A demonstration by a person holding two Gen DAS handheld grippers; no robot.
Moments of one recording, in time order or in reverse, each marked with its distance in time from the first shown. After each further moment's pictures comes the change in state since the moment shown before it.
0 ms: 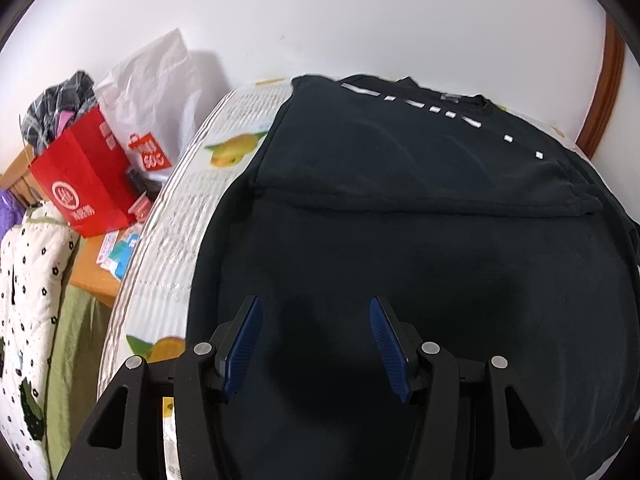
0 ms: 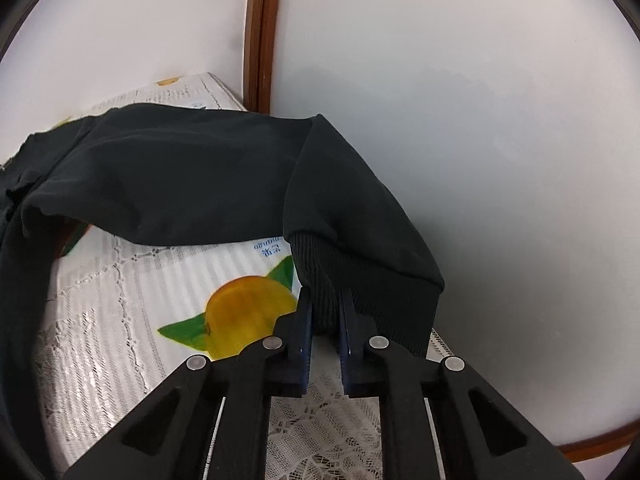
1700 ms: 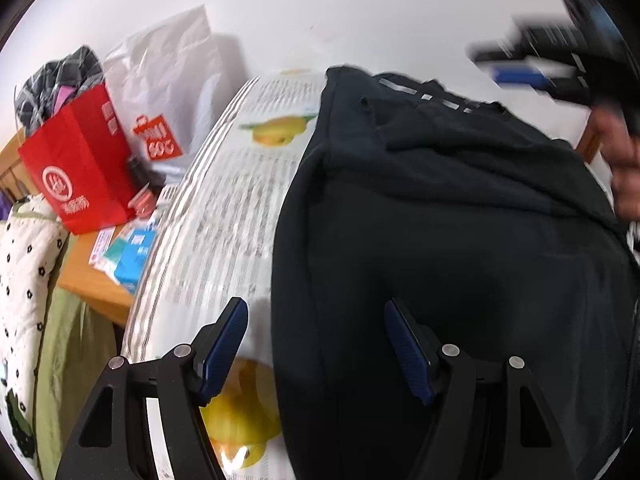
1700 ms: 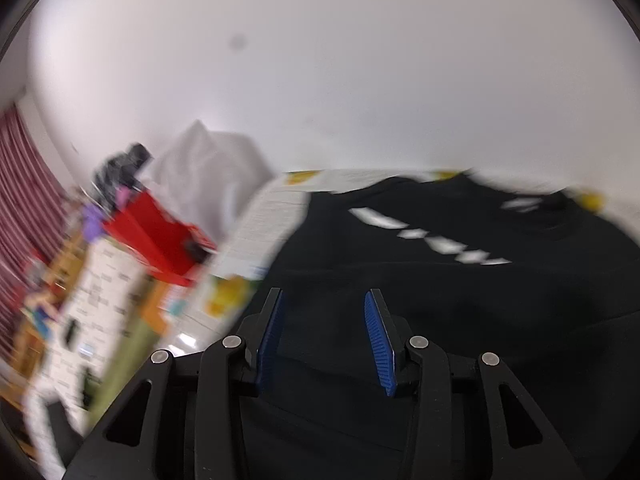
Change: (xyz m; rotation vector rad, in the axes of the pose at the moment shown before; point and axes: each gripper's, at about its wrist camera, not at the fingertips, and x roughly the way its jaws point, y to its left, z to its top) left arm 0.027 0.065 -0.003 0.009 -0.052 -0.069; right arm -0.216 0.503 0.023 -0.489 -0.043 0.910
